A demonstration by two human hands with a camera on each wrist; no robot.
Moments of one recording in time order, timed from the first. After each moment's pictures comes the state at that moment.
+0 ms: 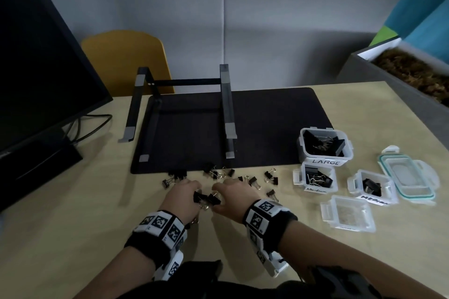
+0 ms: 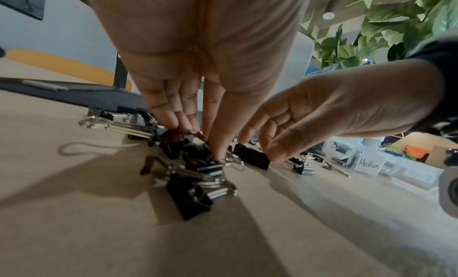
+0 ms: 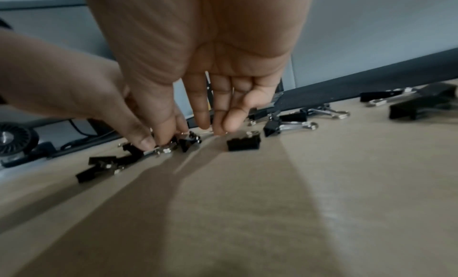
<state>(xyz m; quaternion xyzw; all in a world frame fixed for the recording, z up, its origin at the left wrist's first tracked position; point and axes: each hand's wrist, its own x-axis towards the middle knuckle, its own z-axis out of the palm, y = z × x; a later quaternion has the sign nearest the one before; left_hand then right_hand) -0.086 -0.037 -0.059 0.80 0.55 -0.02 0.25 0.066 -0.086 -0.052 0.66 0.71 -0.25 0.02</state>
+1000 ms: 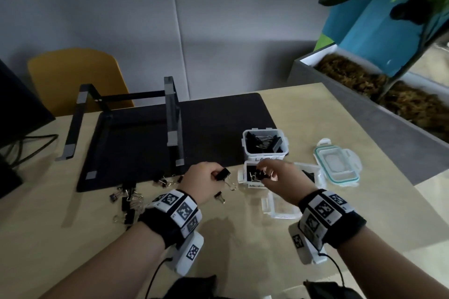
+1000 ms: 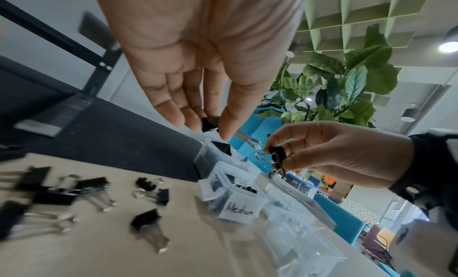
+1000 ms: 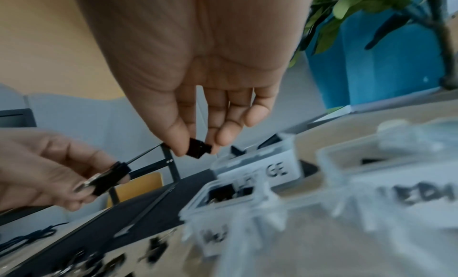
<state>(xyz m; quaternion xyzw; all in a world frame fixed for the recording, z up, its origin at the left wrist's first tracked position) 0.064 -0.081 0.003 0.82 0.43 0.08 0.36 0.255 -0.186 0.006 0.78 0.56 -0.23 -0.17</state>
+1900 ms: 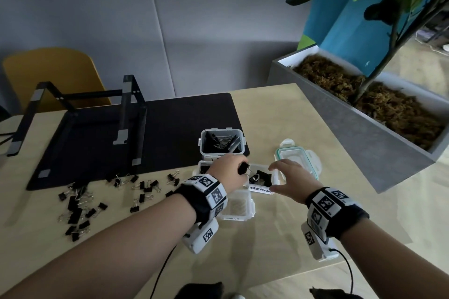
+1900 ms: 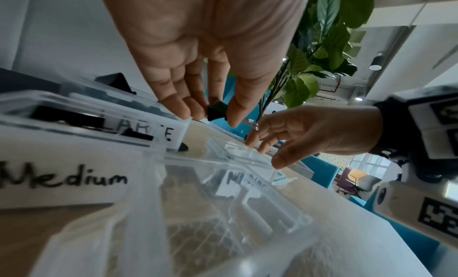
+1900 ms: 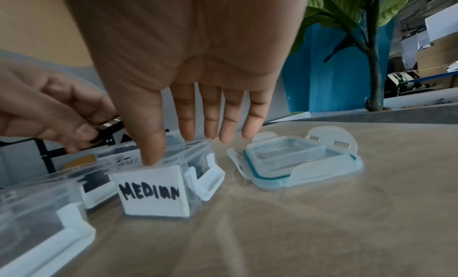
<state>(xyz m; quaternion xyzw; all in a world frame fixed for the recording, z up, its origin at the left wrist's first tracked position) 0.227 -0.139 -0.010 0.88 0.35 0.05 0.30 0.395 -0.246 -0.027 0.80 0.55 -0.23 -0.07</state>
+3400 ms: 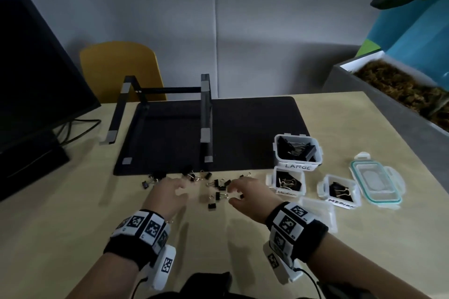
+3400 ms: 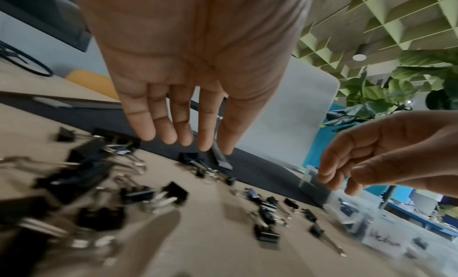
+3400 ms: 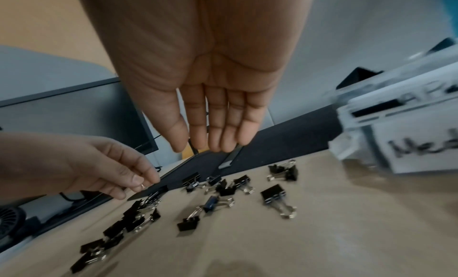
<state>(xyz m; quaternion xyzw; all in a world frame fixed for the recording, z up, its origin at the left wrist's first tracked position) -0.057 -0.056 -0.035 0.73 0.61 0.02 0.30 0.153 -0.136 -0.013 0.67 0.67 -0.29 -0.10</state>
